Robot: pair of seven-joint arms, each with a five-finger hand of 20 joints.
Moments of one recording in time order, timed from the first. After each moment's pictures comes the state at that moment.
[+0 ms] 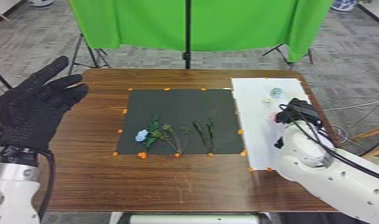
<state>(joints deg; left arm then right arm) 133.8 -46.6 -107.4 -138.5 27.3 15.8 18.3 -59.7 -36.0 30.2 -102.4 -114.5 12.4 69.7</state>
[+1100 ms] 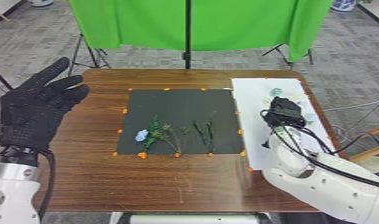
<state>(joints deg) 133.7 -46.7 -107.5 -138.3 27.3 15.5 17.8 -53.0 -38.5 17.0 -99.4 -123.9 21.1 67.3</state>
